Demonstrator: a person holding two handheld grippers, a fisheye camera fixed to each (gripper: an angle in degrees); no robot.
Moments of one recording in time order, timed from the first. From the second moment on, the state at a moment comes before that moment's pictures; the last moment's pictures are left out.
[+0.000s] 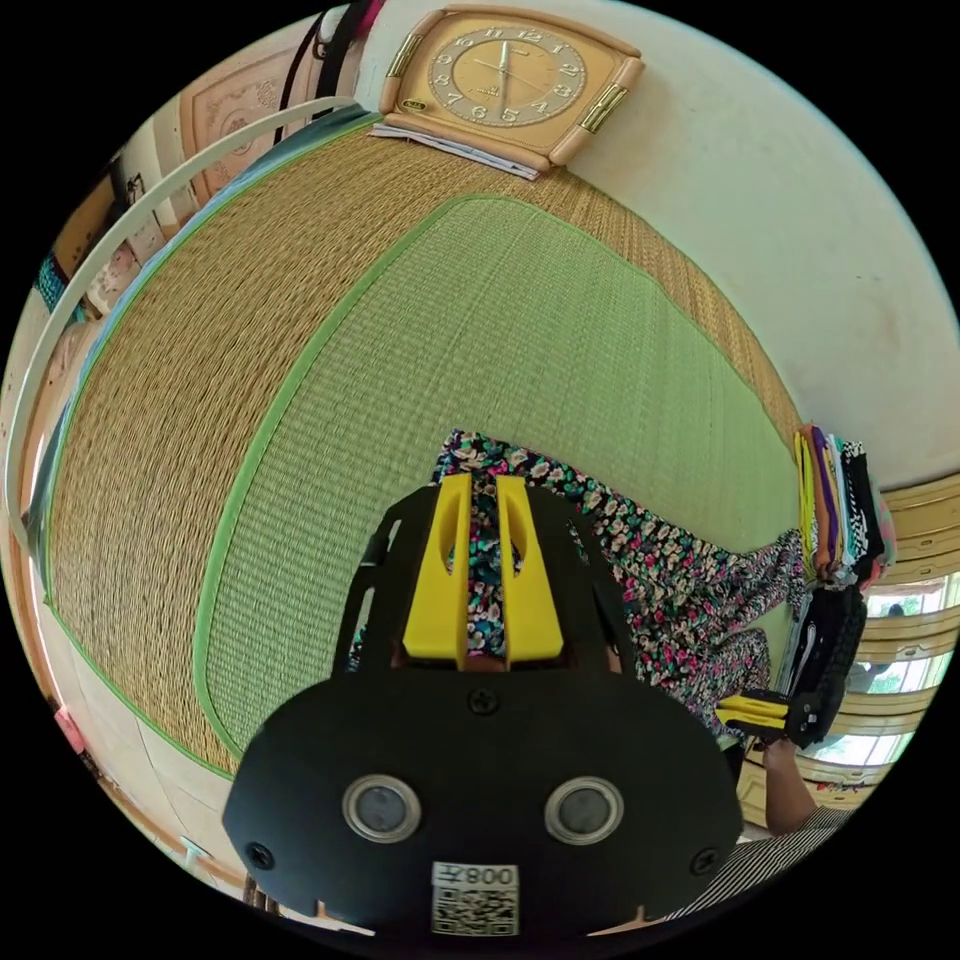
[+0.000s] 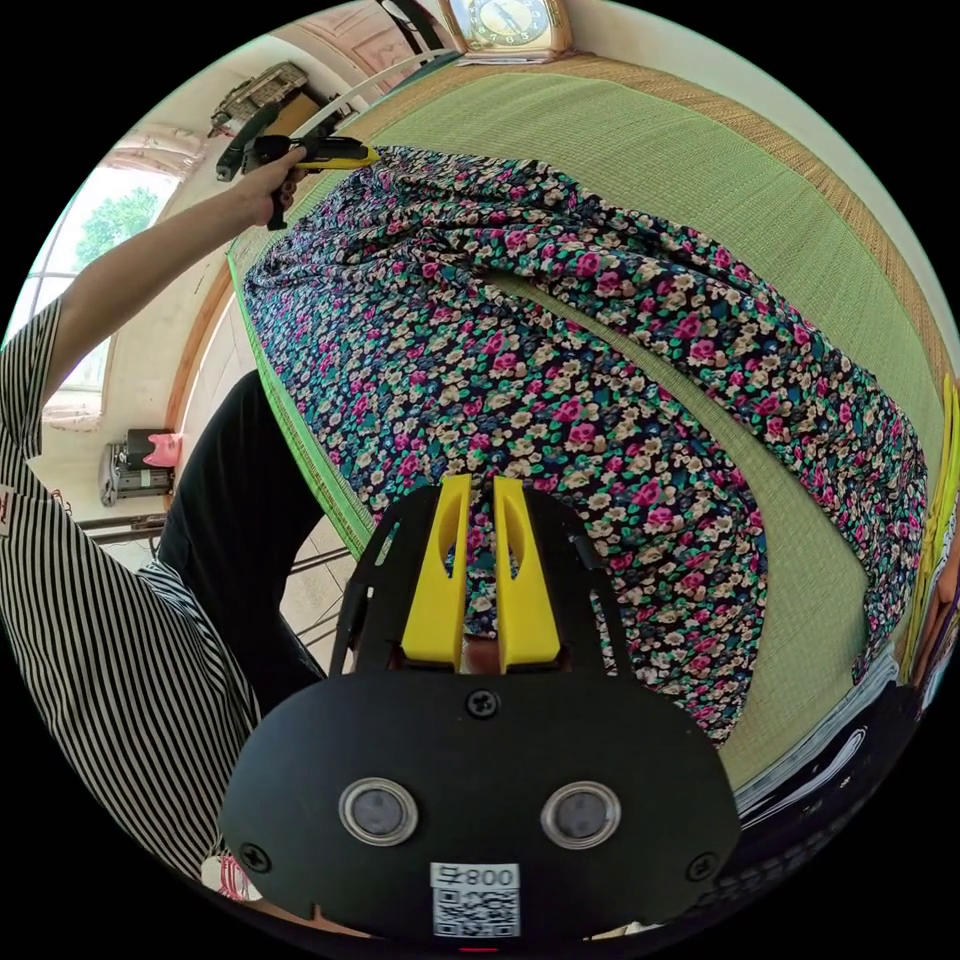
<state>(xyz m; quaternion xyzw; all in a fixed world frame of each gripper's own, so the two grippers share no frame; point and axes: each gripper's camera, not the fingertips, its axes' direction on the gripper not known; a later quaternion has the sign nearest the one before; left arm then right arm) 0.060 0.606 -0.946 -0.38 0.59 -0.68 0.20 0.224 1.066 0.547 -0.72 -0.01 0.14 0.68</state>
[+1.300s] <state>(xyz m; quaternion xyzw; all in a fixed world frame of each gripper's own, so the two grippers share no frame) 0.033 0.721 -1.016 -0.32 0.59 -0.68 0.30 0.223 1.110 0.536 -0.70 0.01 0.19 0.69</state>
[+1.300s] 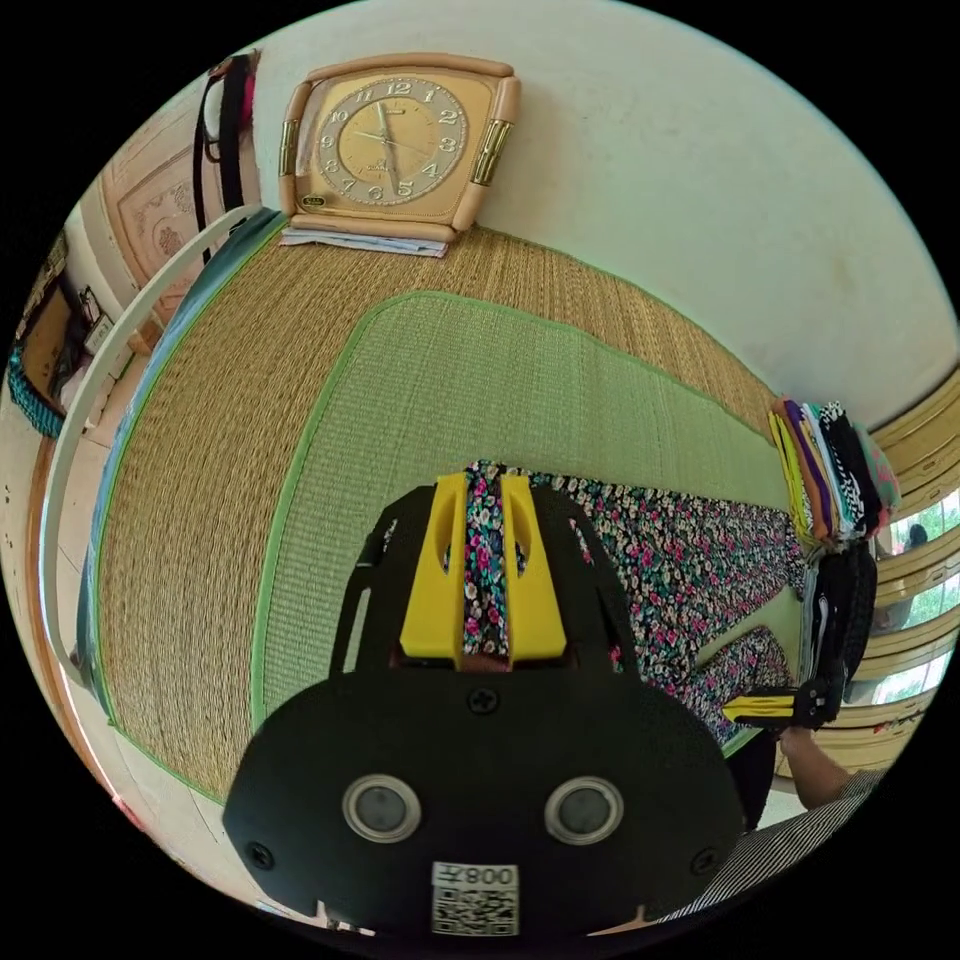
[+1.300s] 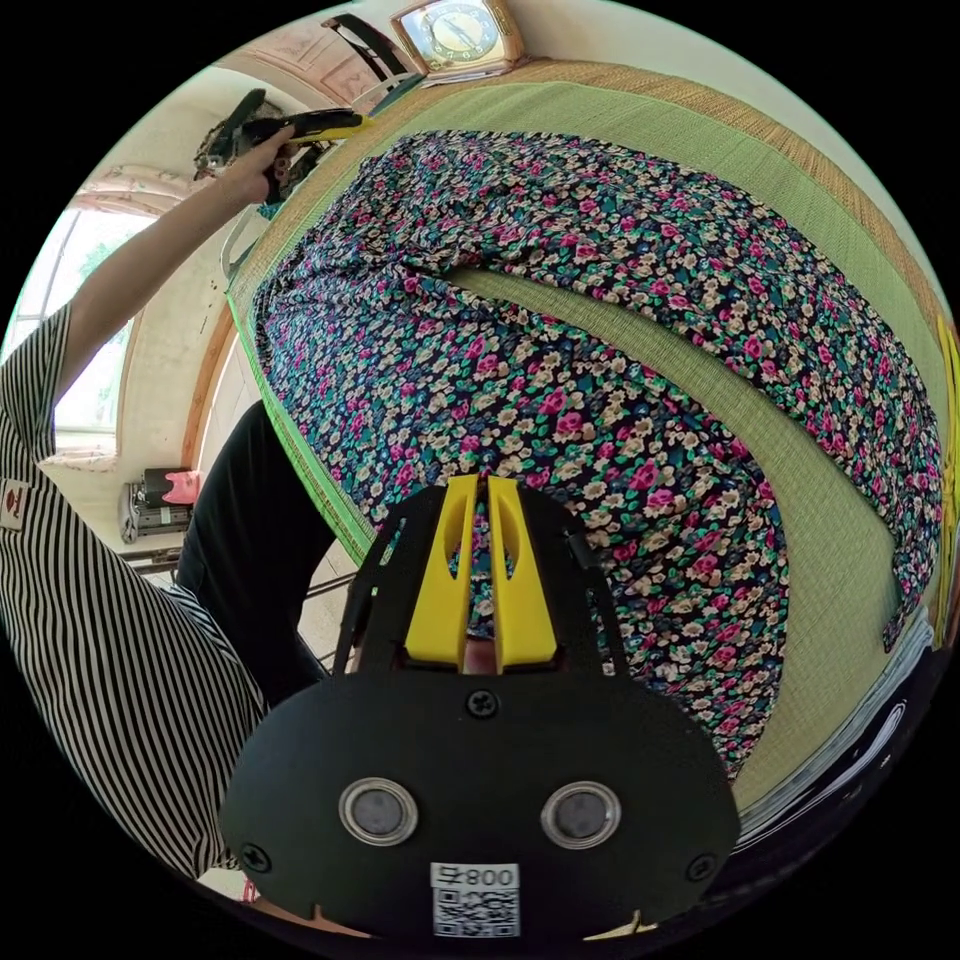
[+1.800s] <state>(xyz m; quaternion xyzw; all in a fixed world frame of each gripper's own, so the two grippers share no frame) 0.076 0.793 -1.275 -0.41 0.58 -0.69 0.14 0.183 1.088 0.487 -0.67 0.00 0.22 0.71</state>
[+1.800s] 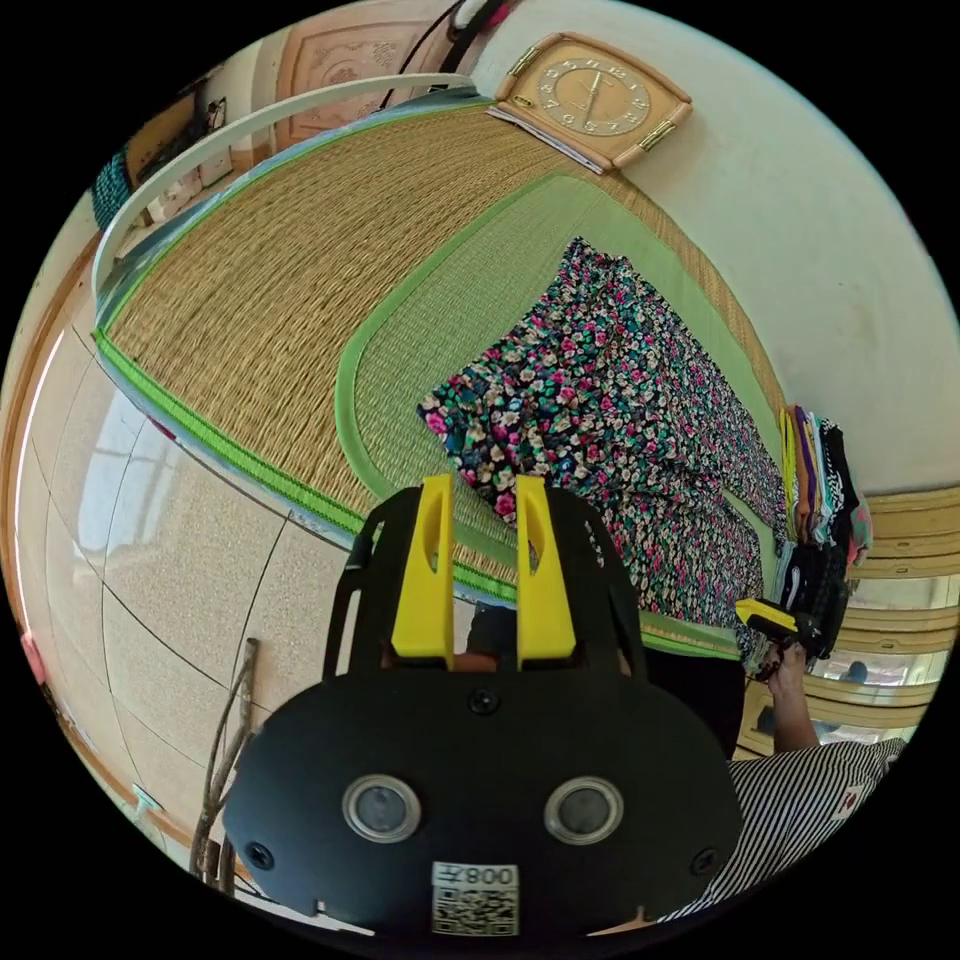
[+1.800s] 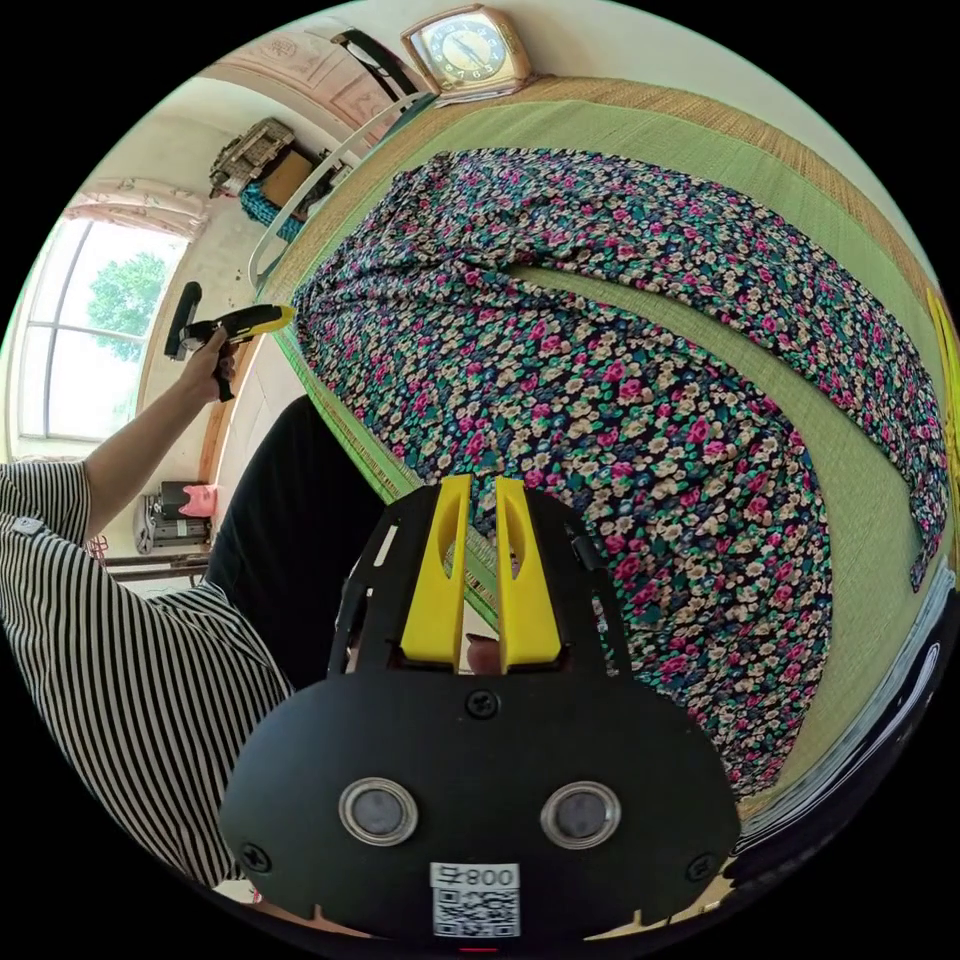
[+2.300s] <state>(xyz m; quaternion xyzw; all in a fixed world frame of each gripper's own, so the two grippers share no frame) 0.070 0.804 -1.322 -0.43 0.55 -0.70 0.17 0.147 1.062 0.400 -0.65 0.05 0.25 0.72</state>
